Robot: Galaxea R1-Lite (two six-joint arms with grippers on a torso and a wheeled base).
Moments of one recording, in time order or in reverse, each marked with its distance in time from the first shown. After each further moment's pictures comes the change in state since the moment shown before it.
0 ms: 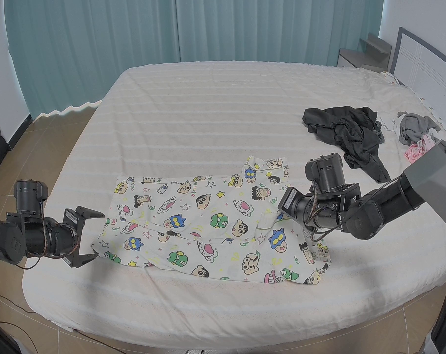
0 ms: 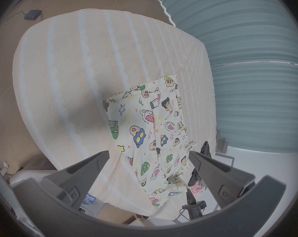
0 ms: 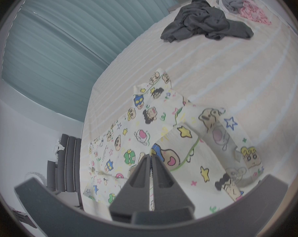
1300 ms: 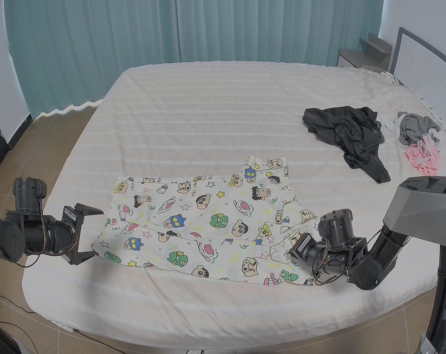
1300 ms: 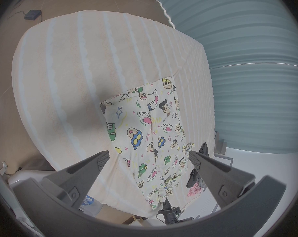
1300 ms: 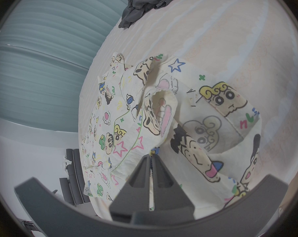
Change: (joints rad) left arm 0.004 -0.003 -0.013 0.001 0.002 -0.007; right arm -0.029 0.114 0.434 -0.496 0.061 0.242
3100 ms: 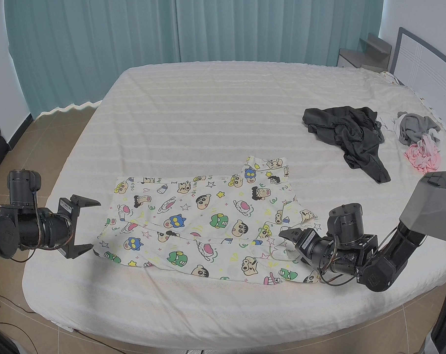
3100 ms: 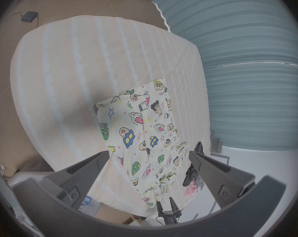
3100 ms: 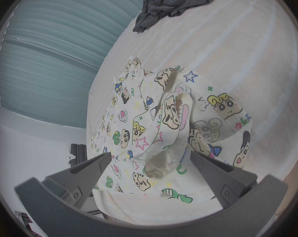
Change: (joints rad) left arm 0.001 -0.053 -0.033 0.041 -0.008 0.000; right arm 0.024 -0.114 0.066 -0.013 -0.007 -0.046
